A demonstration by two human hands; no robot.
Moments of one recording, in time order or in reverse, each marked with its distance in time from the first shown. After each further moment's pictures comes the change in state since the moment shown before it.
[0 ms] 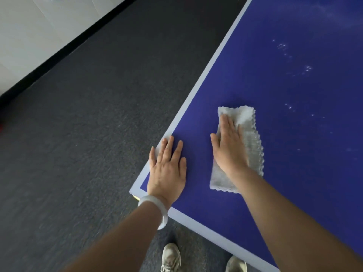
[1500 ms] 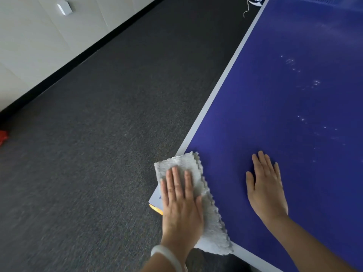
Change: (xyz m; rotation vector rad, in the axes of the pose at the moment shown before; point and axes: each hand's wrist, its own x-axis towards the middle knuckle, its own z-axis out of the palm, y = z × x) left_hand -0.063 -0.002 0.007 0.061 -0.053 -0.025; right_hand -0.080 0.033 -0.013 -0.251 0.001 0.110
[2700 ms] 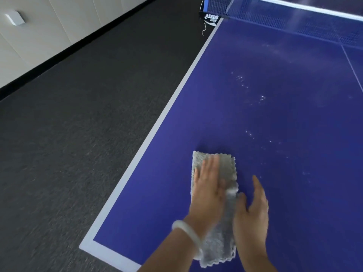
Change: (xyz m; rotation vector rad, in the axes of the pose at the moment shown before) left_hand 0.105 0.170 0.015 -0.678 -0.054 0.310; right_hand -0.006 0.037 -0.044 0.753 0.312 0.488
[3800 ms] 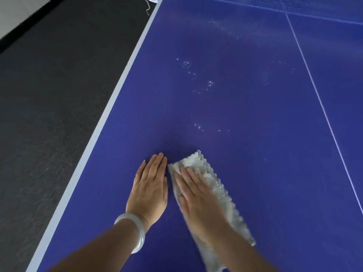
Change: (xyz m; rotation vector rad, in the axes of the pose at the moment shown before) left_hand 0.036 -0.016 -0.005 0.698 -0.102 0.136; right_hand 0.053 0.038 -0.020 -0.748 -0.416 -0.710
